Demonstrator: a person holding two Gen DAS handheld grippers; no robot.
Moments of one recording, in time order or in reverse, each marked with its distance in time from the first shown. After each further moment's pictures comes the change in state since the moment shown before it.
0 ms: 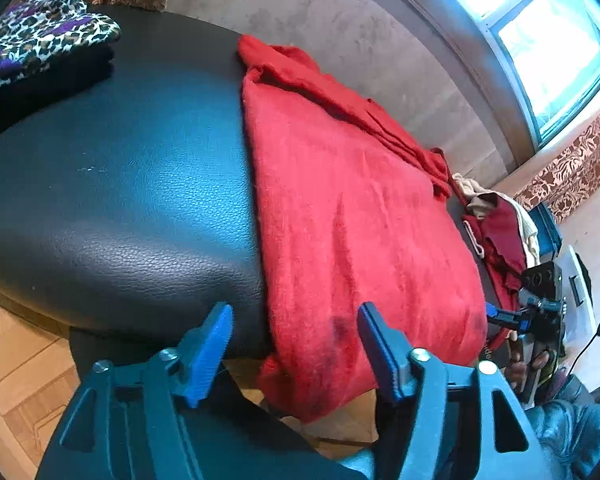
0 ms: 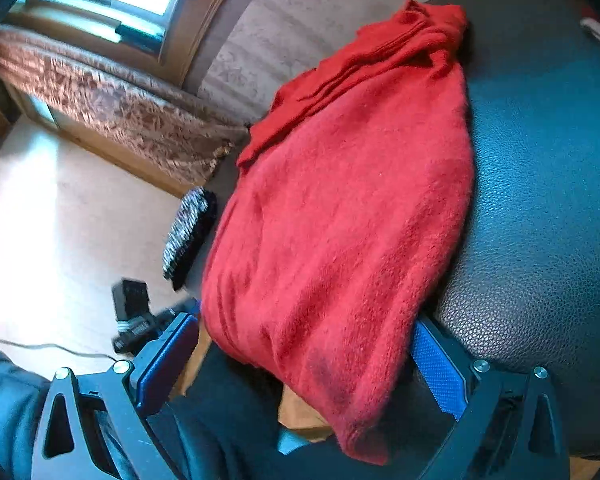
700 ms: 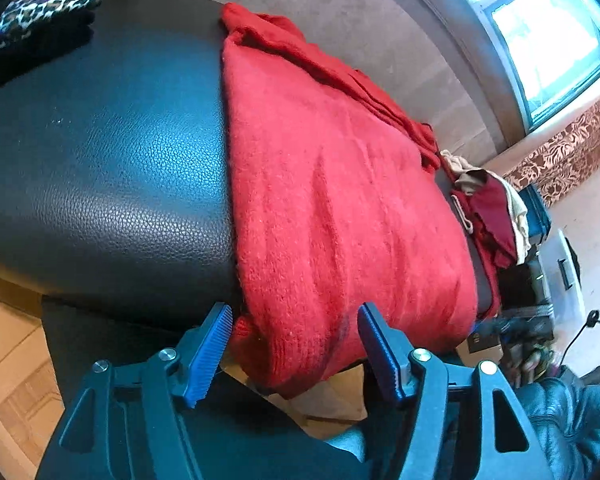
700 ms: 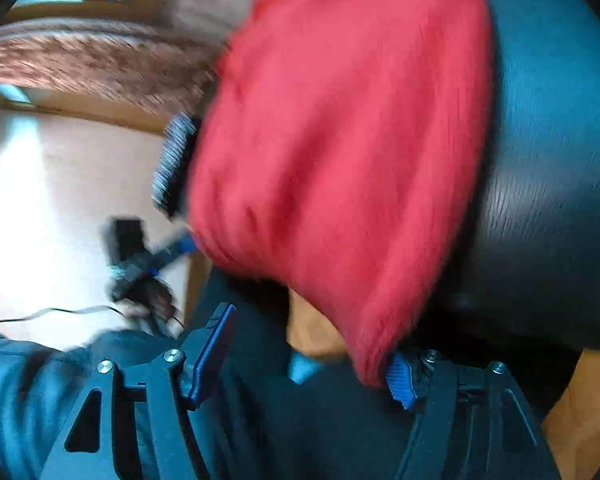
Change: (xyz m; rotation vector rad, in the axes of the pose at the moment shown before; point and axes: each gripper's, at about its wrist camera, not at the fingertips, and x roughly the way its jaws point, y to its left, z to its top) left arm 0.009 -0.004 -0.017 0.011 0.090 -0.072; right arm 0.038 -0.015 -0.050 0.090 0.293 0.009
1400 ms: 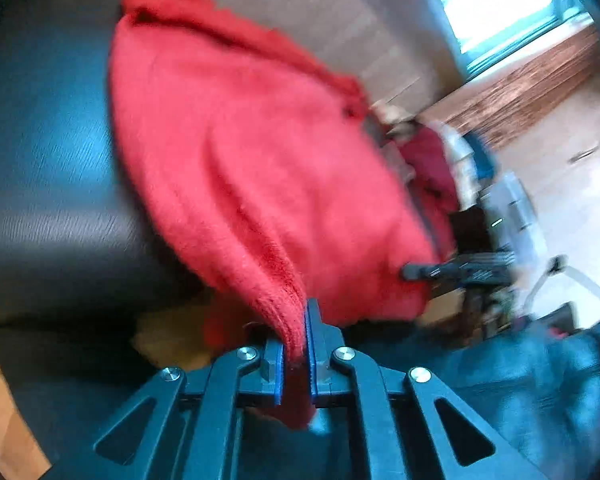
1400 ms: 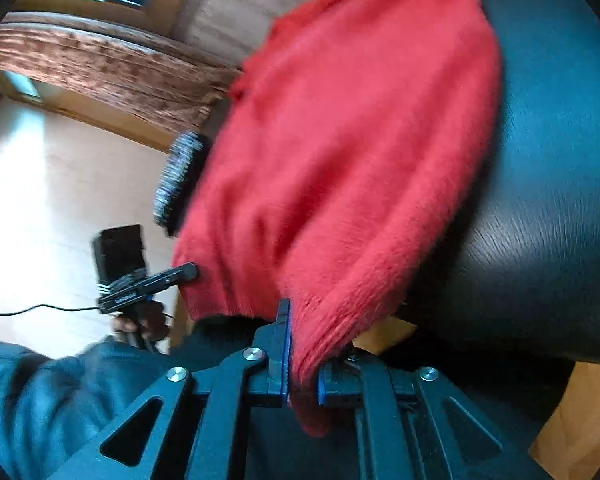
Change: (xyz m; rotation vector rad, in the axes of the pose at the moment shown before) left arm 0.001 -0.039 0.008 0.126 0.088 -0.253; right arm -0.022 0.019 -0.006 -0.067 -0.128 0.010
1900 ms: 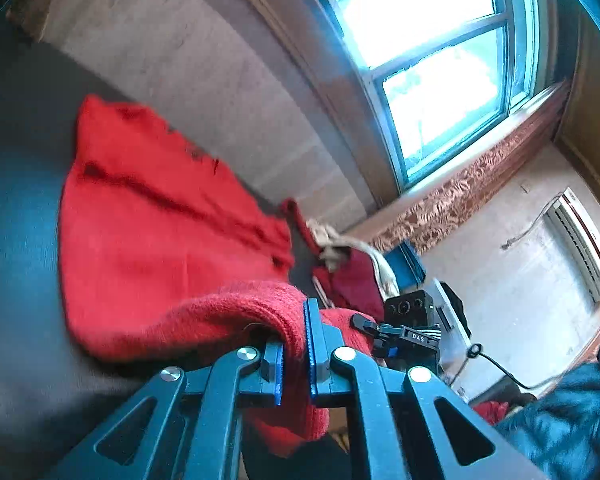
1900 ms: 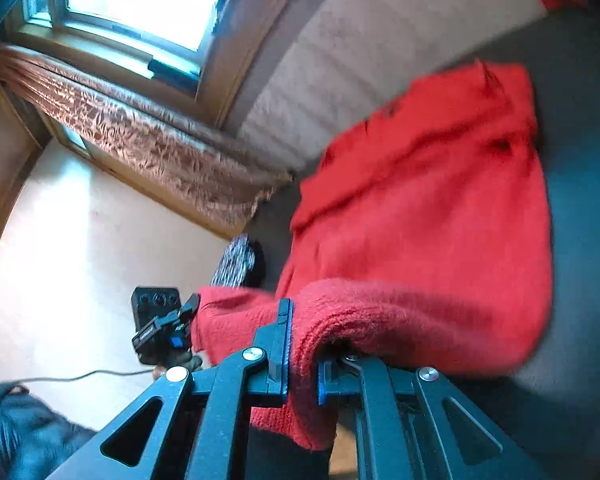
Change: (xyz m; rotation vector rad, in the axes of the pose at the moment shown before) left arm -0.041 -0.004 0.119 -0.017 -0.319 -0.197; right arm -0.055 0.027 0.111 -0.054 -0.311 0.113
